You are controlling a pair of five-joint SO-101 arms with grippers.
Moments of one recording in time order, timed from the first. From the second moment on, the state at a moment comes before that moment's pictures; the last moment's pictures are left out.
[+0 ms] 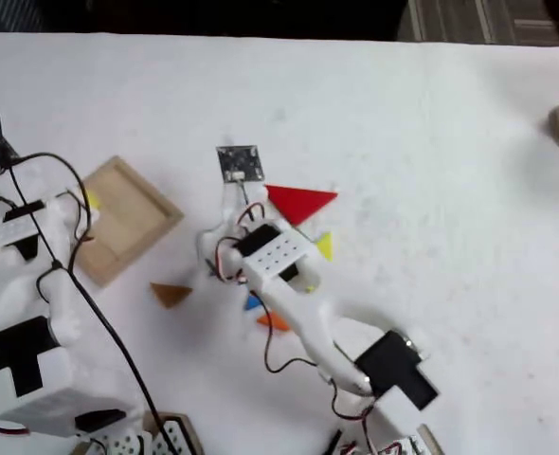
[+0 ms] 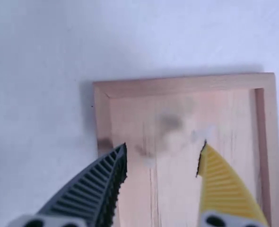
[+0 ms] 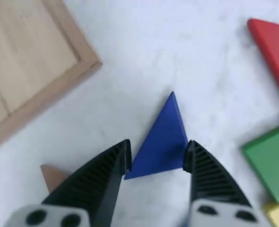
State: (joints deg) left arm -30.8 3.3 34.5 35.9 23.9; right arm -42.5 4.3 28.7 36.5 -28.1
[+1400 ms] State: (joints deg) left arm -30.8 3.3 34.5 35.9 23.9; right arm -43.4 16.4 17.0 48.4 -28.7
